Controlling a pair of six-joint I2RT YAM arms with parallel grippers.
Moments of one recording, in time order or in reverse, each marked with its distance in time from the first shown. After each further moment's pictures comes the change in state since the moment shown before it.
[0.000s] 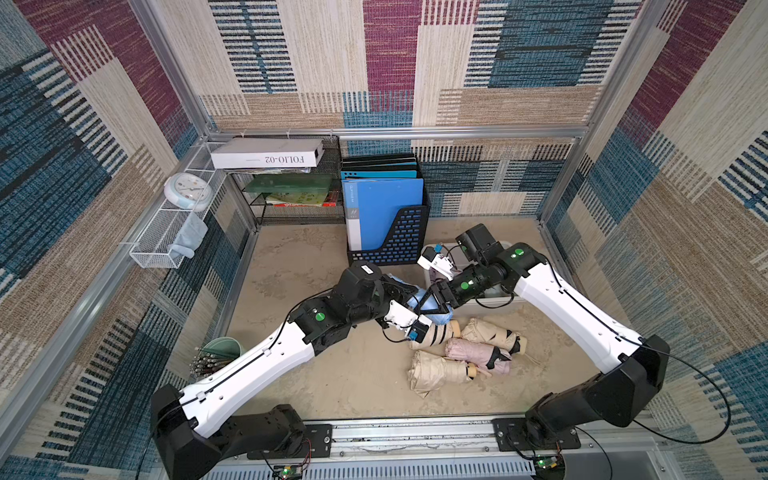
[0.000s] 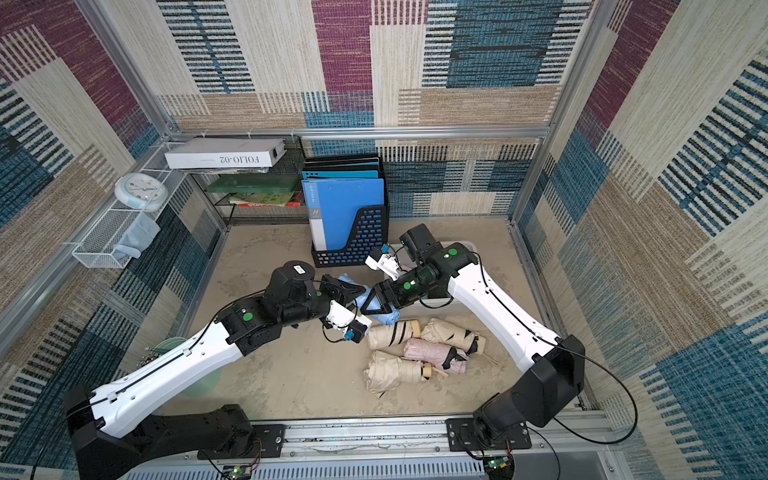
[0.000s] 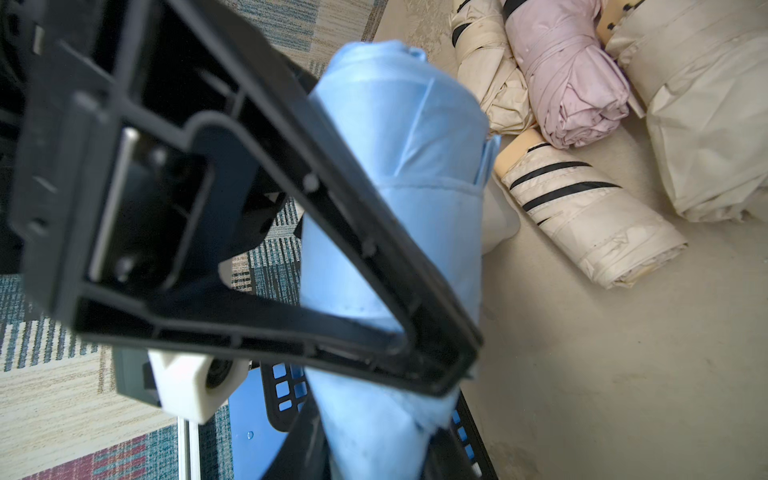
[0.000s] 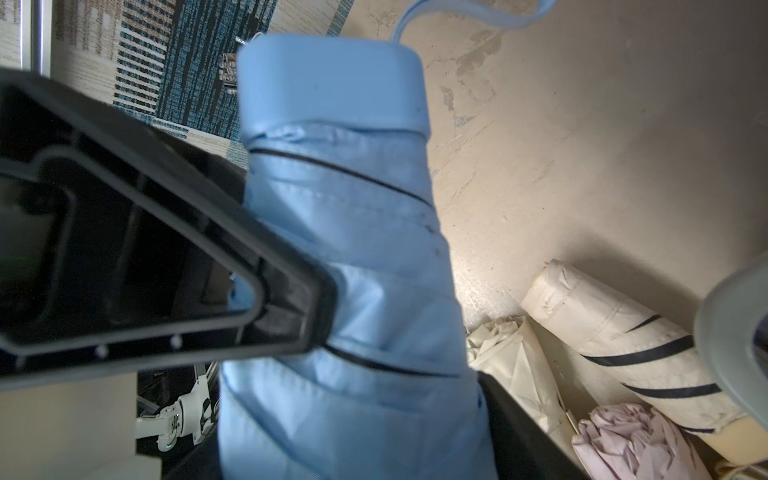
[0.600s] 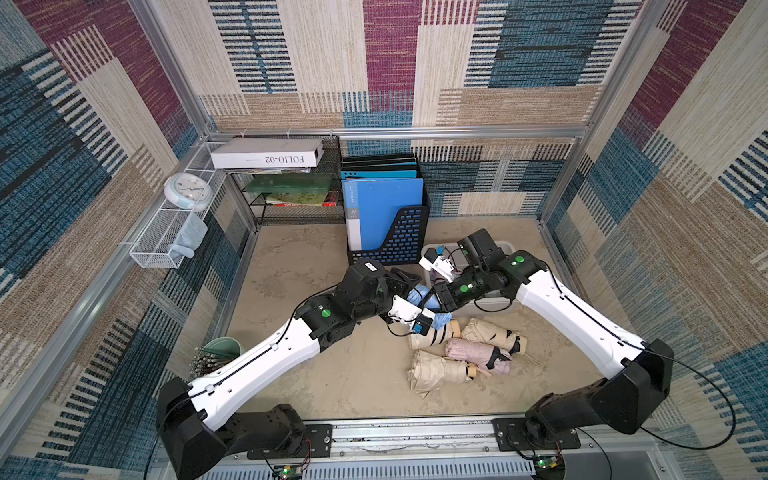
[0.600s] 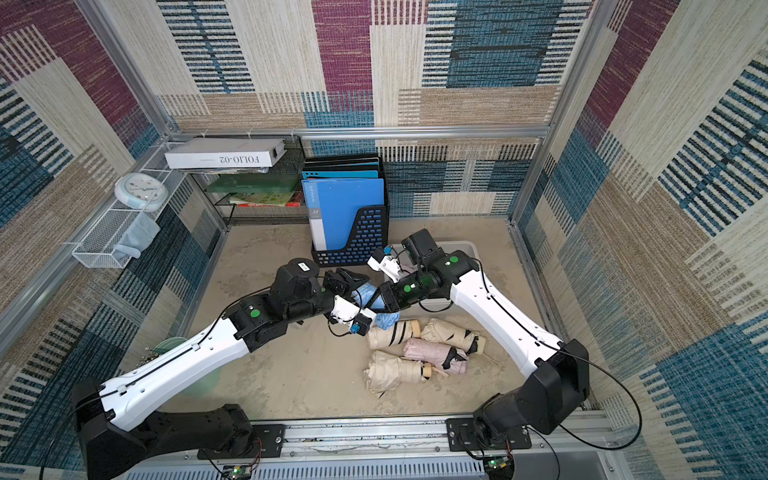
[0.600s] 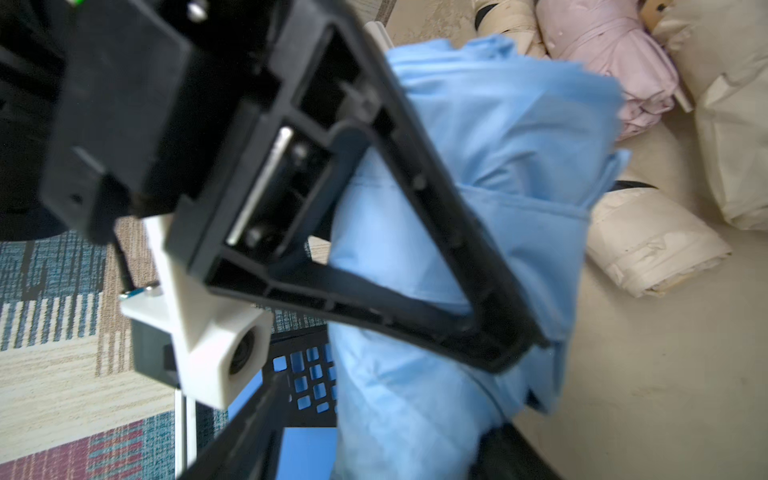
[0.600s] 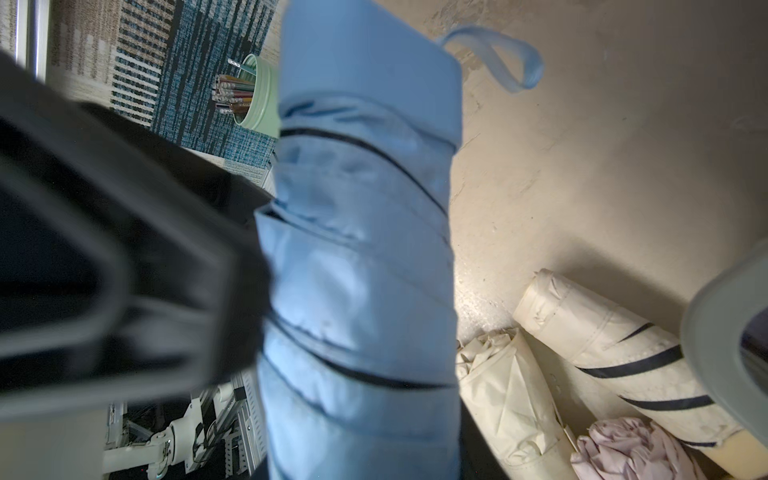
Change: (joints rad) left arm 0.008 0.038 0.007 0.079 -0.027 -0.048; right arm -0.002 -0.044 -0.101 0.132 0.029 0.080
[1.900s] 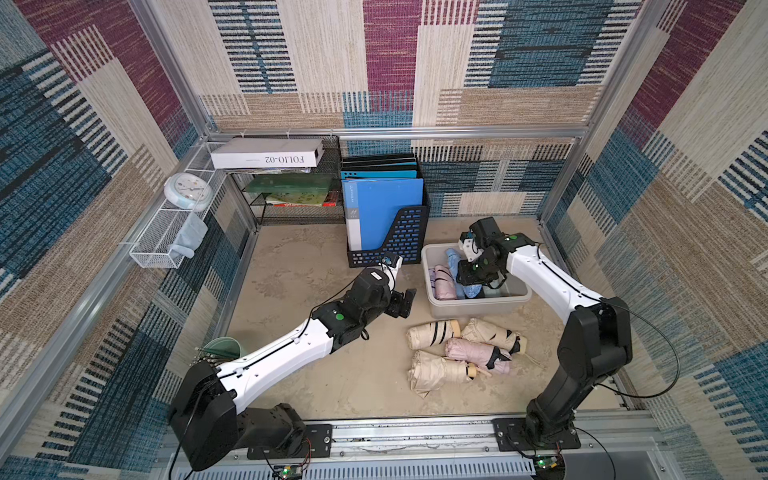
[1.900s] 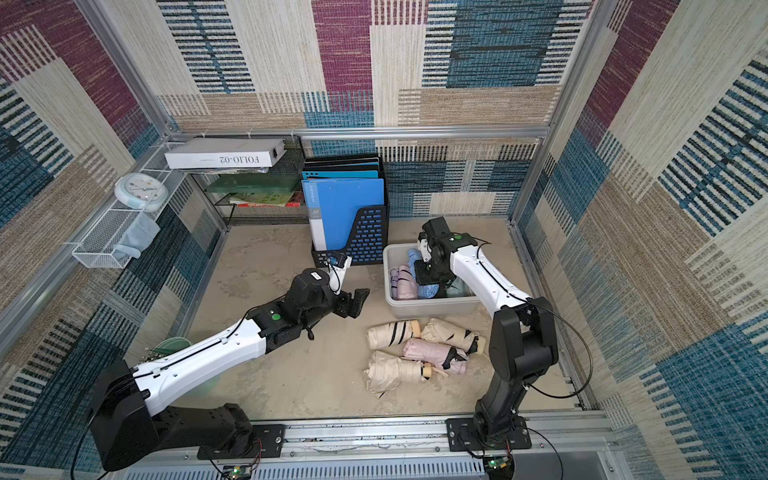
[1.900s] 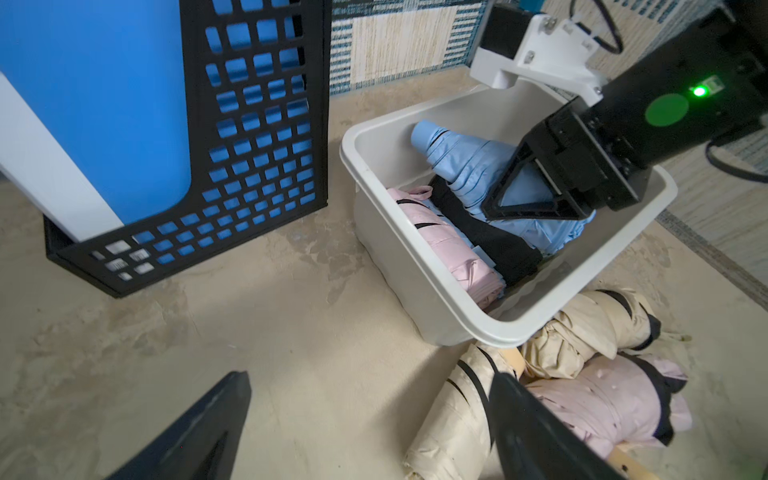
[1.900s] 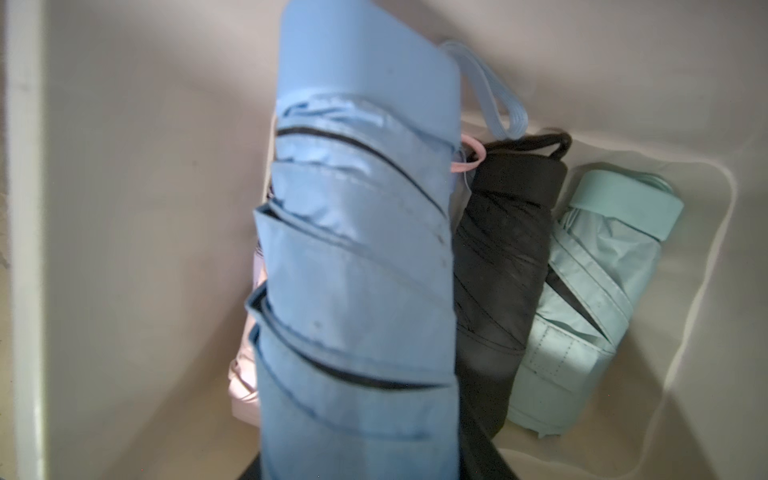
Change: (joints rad) left arm 0.037 0.091 -0.174 0.178 -0.267 -1.715; right arm -0.262 0.278 0.077 0.006 0.676 -0.058
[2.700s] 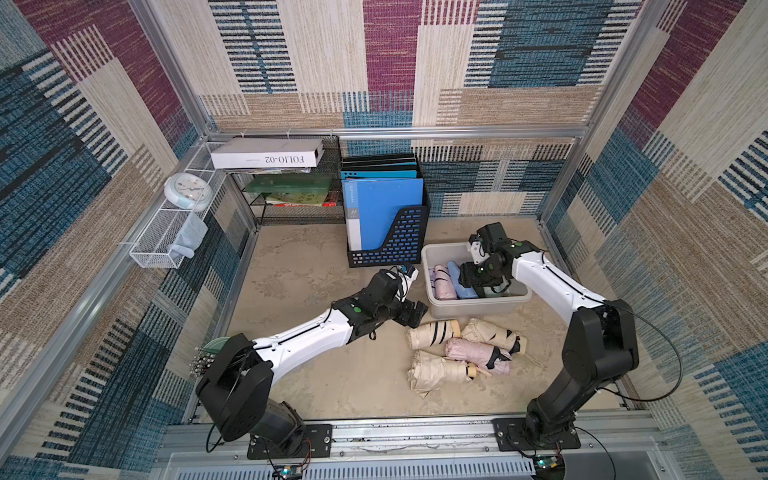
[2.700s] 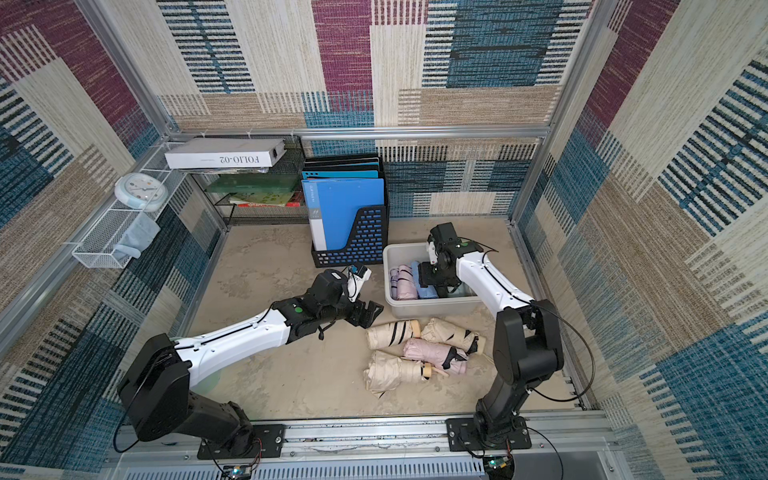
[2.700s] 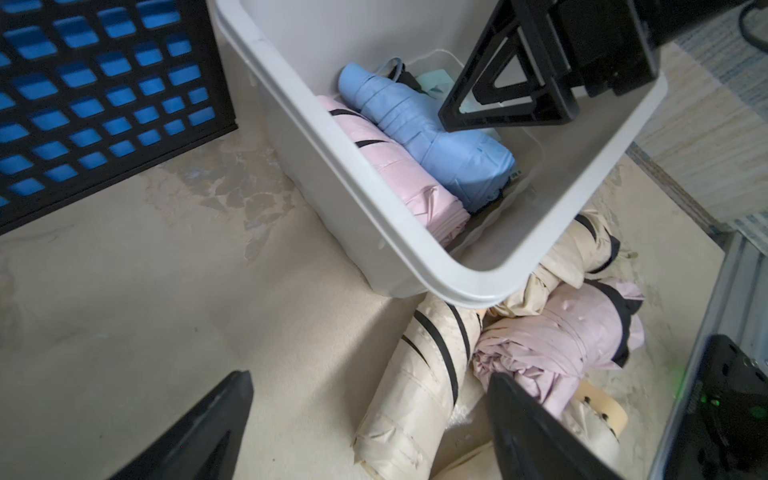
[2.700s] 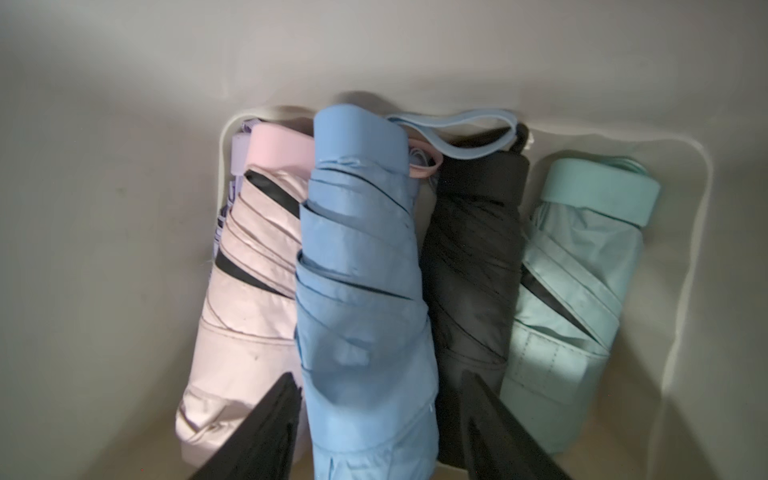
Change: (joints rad) left arm 0.015 0.183 0.045 -0.006 0.268 0.085; right arm -0.050 -0.059 -0.130 0.124 -0.011 0.061
